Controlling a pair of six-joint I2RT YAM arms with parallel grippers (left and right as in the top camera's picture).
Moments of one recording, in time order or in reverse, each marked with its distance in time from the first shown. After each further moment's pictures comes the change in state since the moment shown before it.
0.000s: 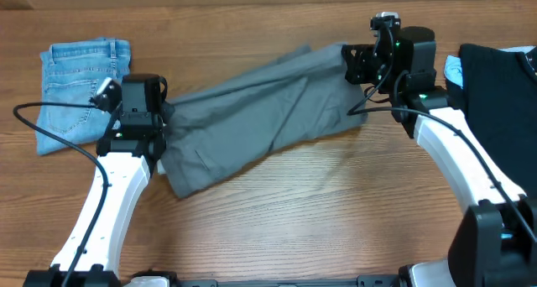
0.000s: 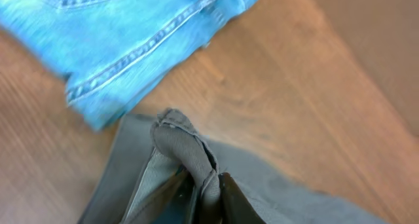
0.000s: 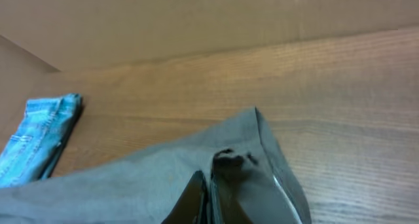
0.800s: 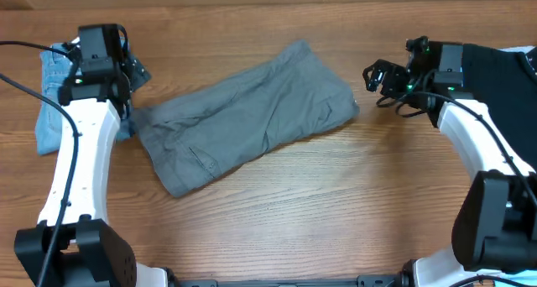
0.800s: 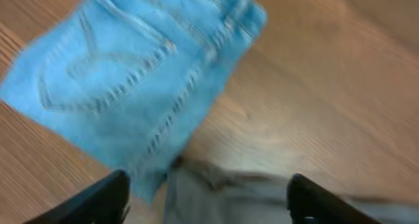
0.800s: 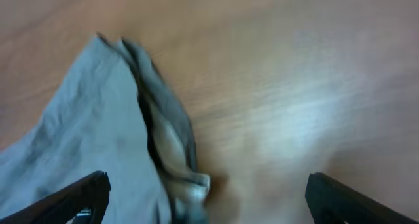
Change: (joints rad) left arm 0.141 0.235 0.449 -0.330 0.083 0.381; right arm -0.201 0.092 0.012 -0.322 -0.011 -0.003
